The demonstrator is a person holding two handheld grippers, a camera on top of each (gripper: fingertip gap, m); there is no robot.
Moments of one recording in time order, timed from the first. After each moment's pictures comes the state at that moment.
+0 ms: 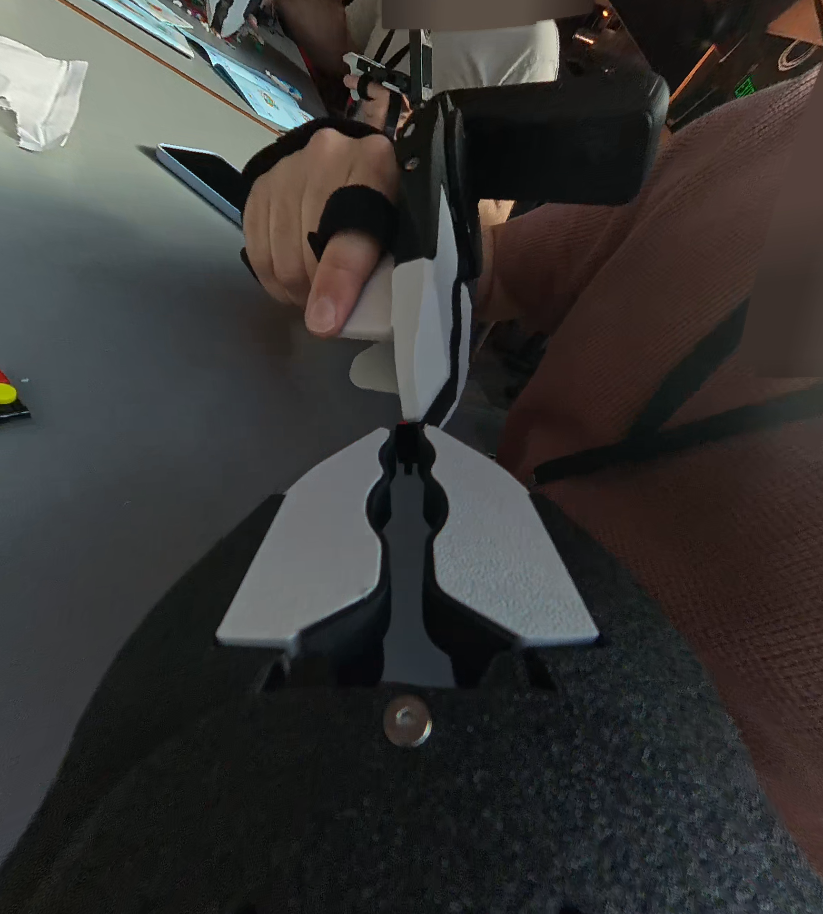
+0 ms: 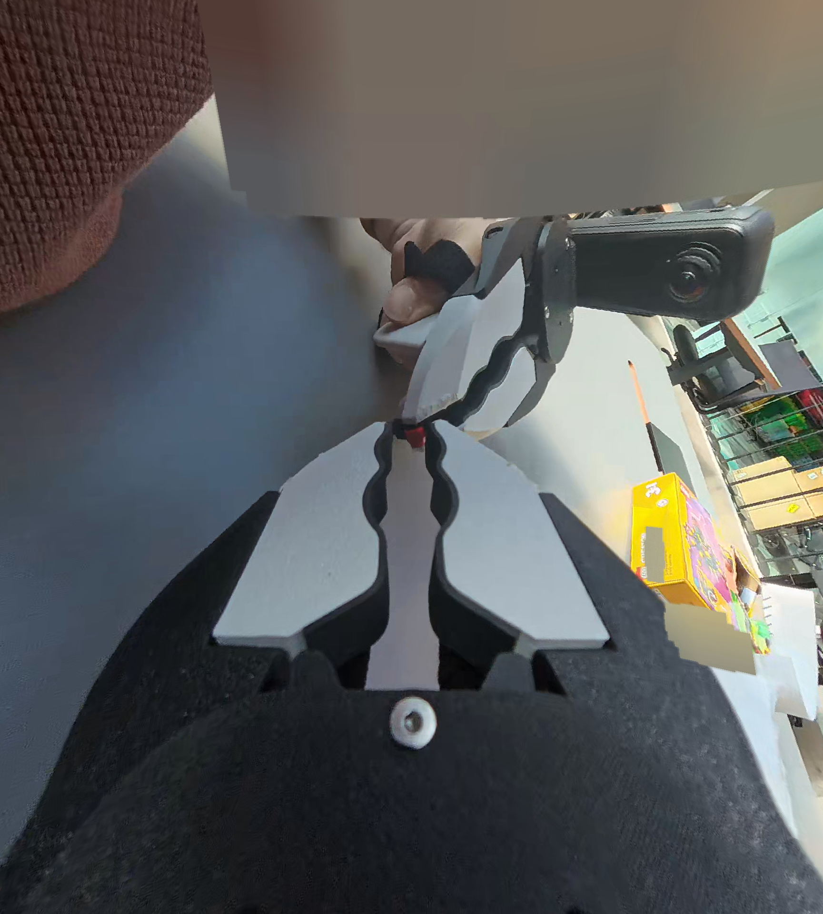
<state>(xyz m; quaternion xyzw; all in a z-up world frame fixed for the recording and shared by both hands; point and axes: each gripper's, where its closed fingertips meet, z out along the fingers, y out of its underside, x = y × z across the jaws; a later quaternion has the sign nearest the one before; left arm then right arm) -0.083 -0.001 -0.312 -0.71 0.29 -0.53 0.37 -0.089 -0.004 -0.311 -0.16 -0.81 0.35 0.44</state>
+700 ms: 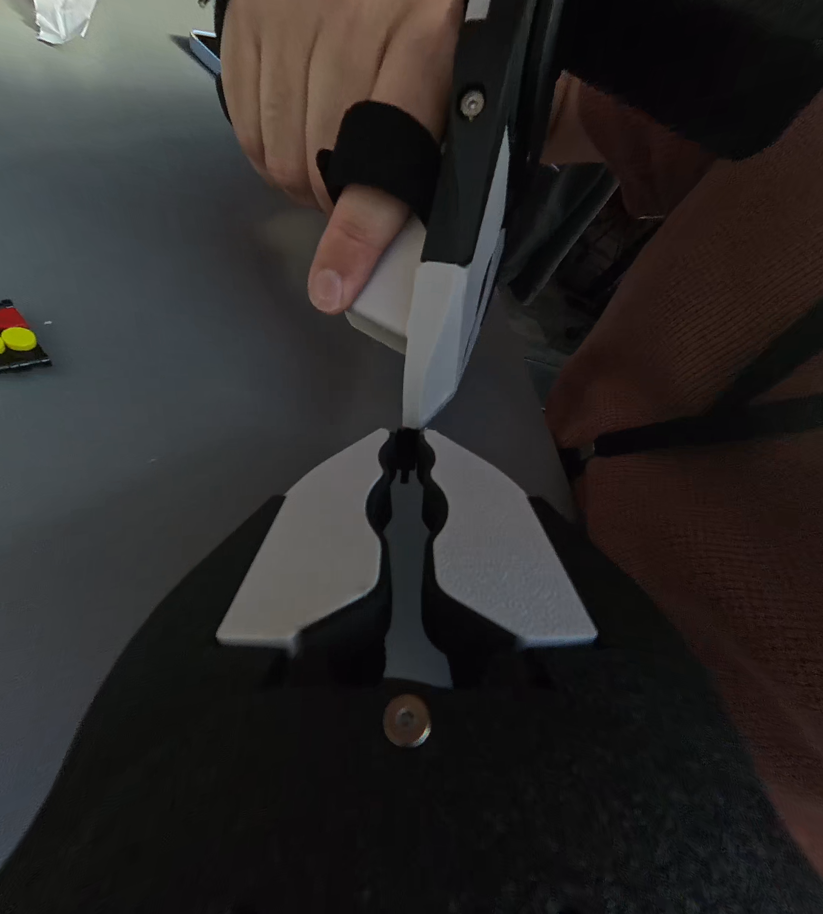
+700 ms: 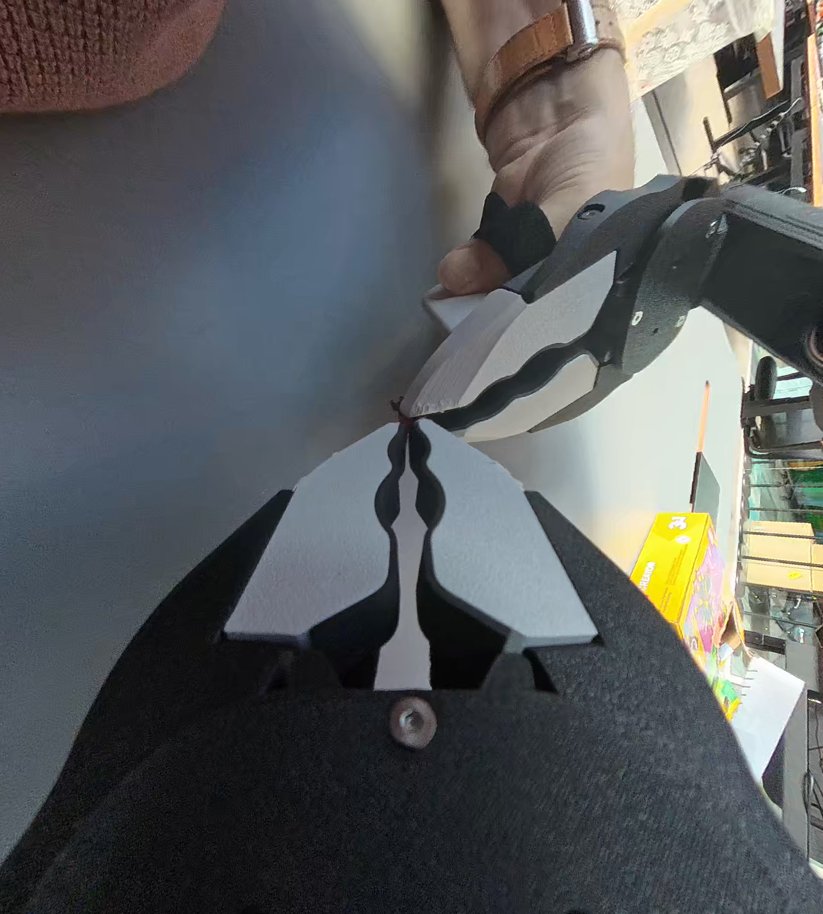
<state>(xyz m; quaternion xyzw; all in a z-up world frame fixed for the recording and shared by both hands) -0.079 0.004 -0.339 -0.77 0.31 -0.45 0.34 -0.084 0.004 -0.342 -0.06 -0.89 0.25 0.37</state>
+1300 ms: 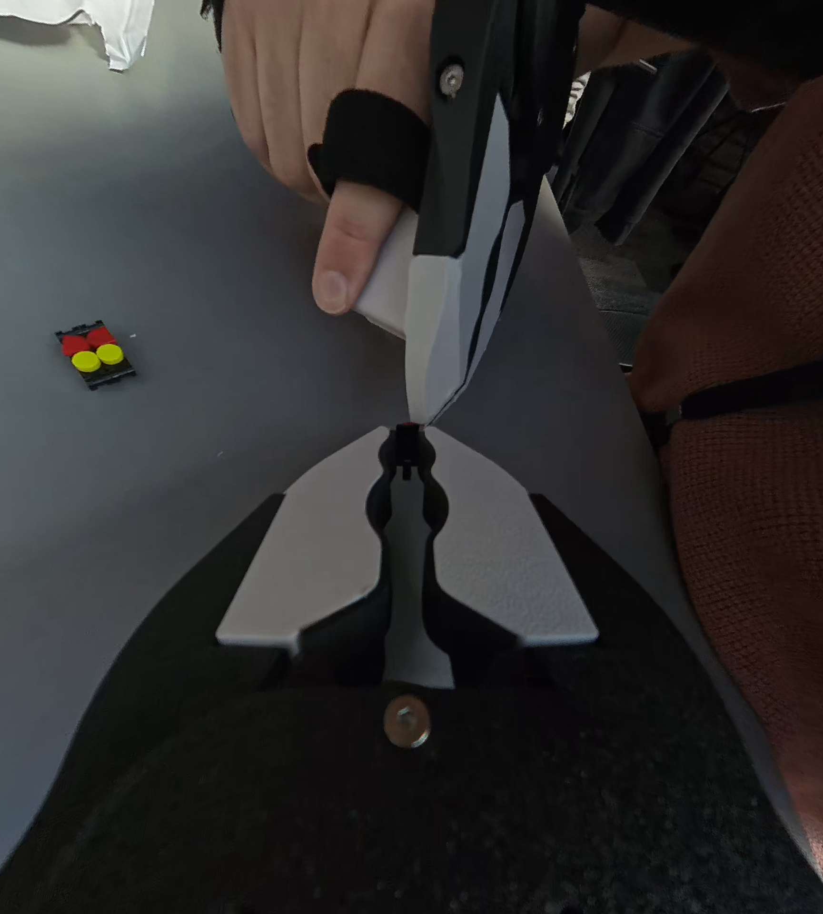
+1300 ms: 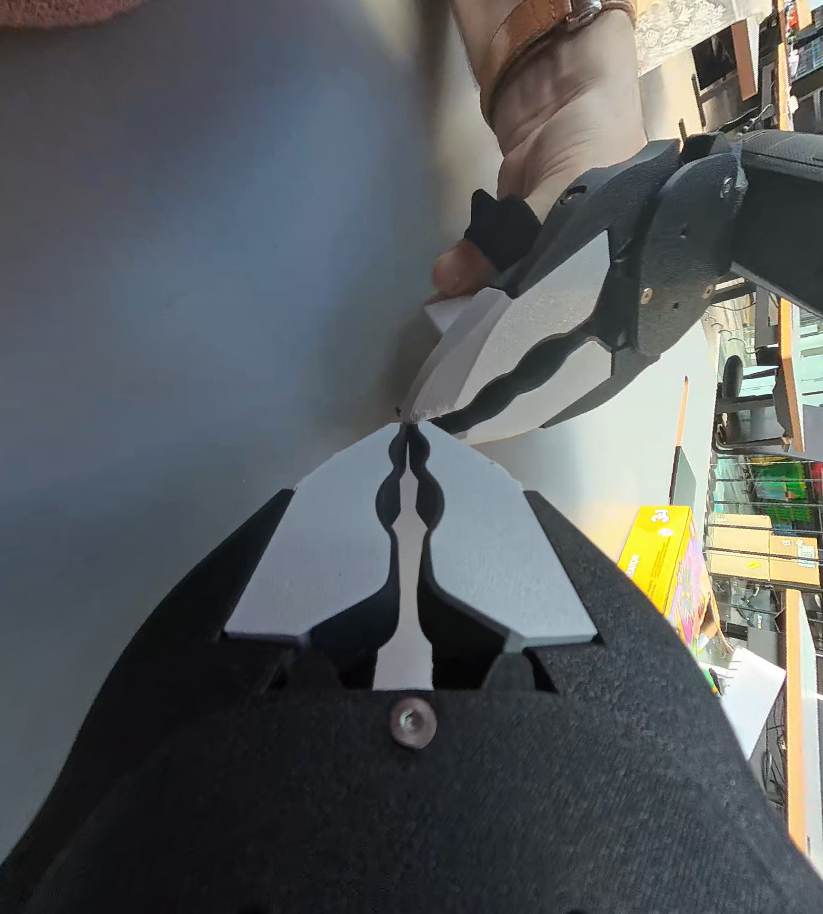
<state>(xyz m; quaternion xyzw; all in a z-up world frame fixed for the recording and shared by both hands) -0.089 0.013 -0.353 -0.79 0.36 -0.35 0.36 -0.090 0.011 -0.350 -0.05 -0.89 0.23 0.39</state>
